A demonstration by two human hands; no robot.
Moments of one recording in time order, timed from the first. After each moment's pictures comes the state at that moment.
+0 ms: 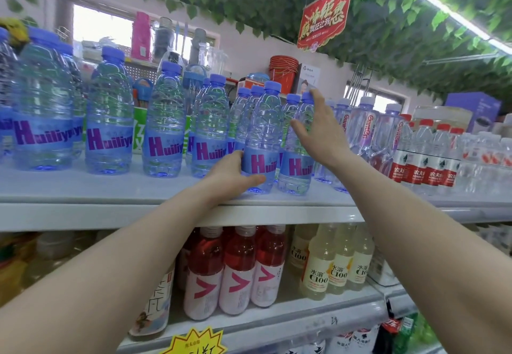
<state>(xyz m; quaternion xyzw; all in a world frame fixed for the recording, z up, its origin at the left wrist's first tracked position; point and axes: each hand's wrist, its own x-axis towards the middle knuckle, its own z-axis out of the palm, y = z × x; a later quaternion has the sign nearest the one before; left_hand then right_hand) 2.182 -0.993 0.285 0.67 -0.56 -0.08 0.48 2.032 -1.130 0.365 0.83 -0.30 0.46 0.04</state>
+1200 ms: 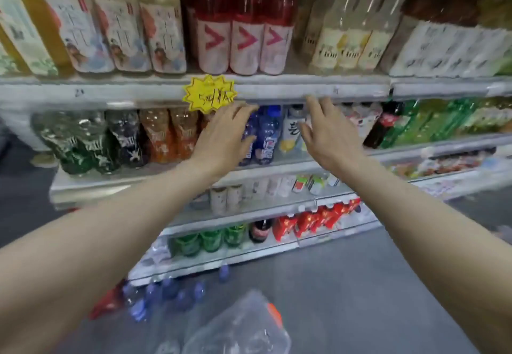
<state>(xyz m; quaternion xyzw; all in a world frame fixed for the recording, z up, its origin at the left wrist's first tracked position) 2.051 -0.848 -0.018 0.71 -0.62 0.11 0.31 1.867 -0.974 0.014 0.92 -0.33 0.22 0.06</state>
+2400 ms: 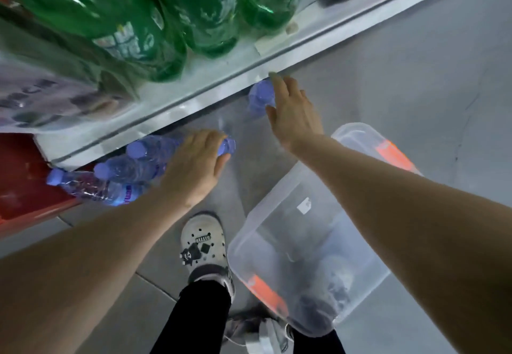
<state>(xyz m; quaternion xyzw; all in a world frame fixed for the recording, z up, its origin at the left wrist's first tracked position) 2.142 -0.730 -0.852 0.73 -0.65 -0.22 0.06 1.986 -0.888 -0.838 0.80 -0.52 -0.07 -0.29</state>
